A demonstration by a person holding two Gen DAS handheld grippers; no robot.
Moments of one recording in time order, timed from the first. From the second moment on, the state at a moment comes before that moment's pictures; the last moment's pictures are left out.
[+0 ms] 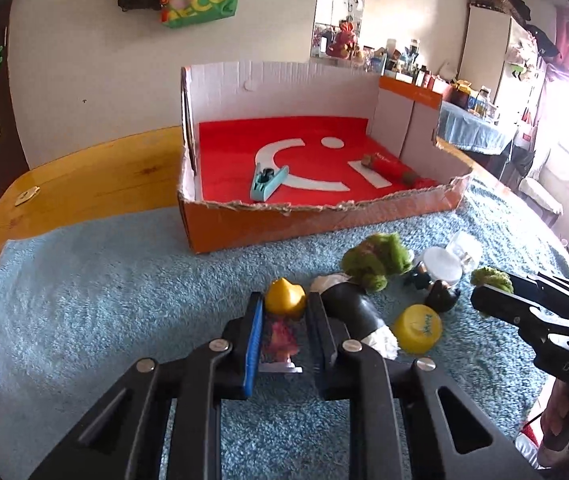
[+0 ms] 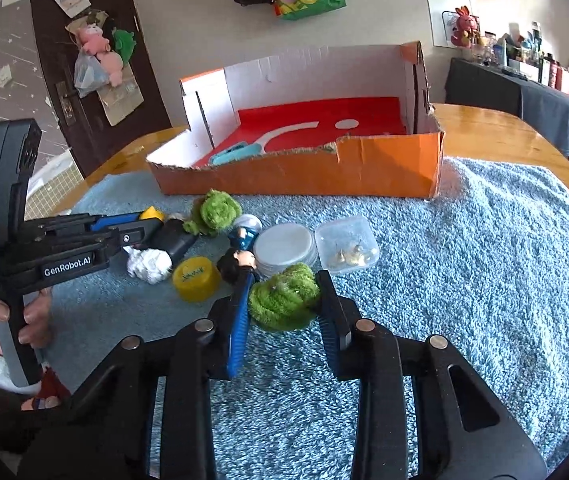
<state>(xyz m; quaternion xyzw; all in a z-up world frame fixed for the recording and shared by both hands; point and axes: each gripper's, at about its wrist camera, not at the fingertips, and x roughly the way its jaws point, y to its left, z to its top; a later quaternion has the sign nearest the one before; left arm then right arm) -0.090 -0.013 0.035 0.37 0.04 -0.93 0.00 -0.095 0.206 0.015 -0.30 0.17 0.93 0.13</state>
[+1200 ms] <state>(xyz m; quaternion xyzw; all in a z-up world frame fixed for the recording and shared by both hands) -0.078 -0.011 0.097 0.32 0.05 -0.95 -0.01 -0.113 0.216 0.078 -0.25 0.14 0.95 0.12</state>
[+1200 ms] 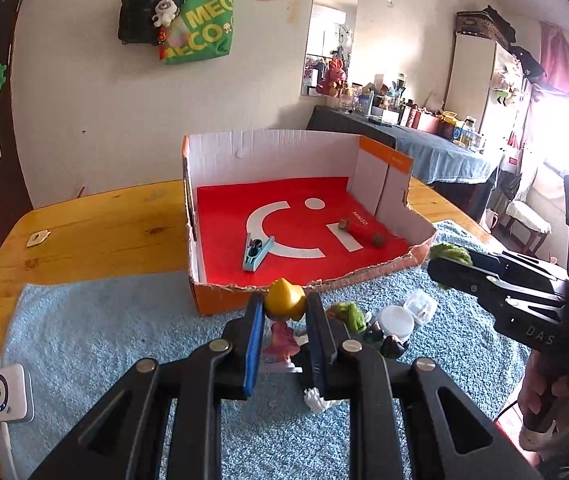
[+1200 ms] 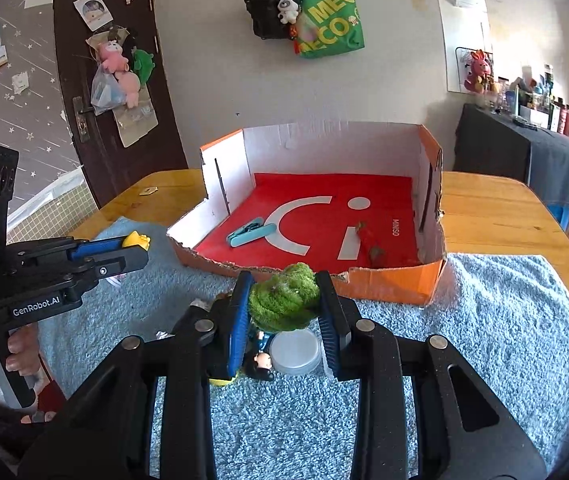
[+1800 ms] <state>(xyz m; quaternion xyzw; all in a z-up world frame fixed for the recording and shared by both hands) -0.160 -0.009 0.106 0.36 0.06 -0.93 -0.05 -0.165 0.260 0.086 -0.29 0.11 0.95 0.10</state>
